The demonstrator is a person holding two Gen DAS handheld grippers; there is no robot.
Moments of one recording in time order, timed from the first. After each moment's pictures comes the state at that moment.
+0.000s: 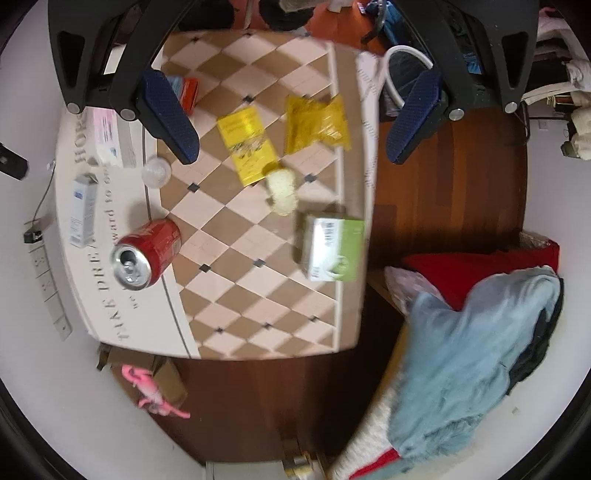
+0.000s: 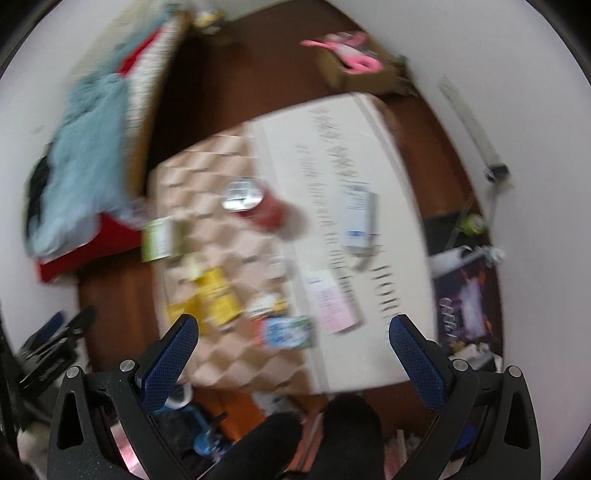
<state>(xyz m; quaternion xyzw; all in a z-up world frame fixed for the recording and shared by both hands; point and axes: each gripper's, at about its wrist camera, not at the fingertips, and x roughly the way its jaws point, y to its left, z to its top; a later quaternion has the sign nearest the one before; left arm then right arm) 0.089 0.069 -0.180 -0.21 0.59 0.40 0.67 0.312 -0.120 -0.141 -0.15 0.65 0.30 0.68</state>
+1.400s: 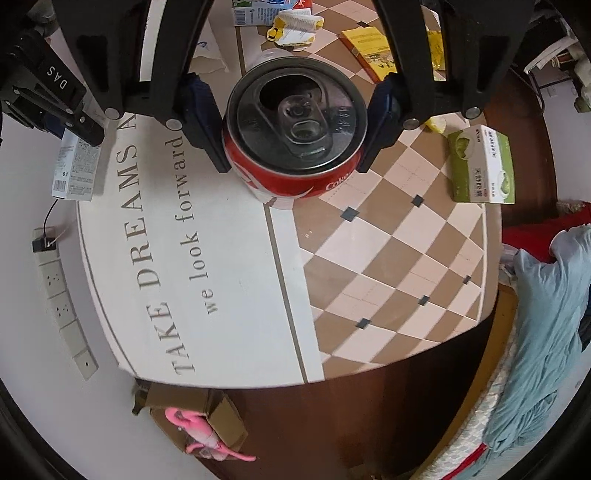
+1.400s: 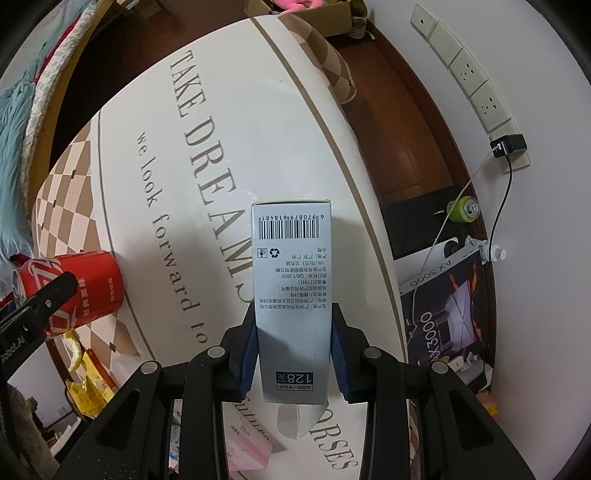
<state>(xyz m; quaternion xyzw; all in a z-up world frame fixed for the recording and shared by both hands) 0.274 0.070 -0.267 -0.23 0.63 0.32 0.67 0.439 -0.084 -0.325 -0.18 0.71 0.24 0.64</state>
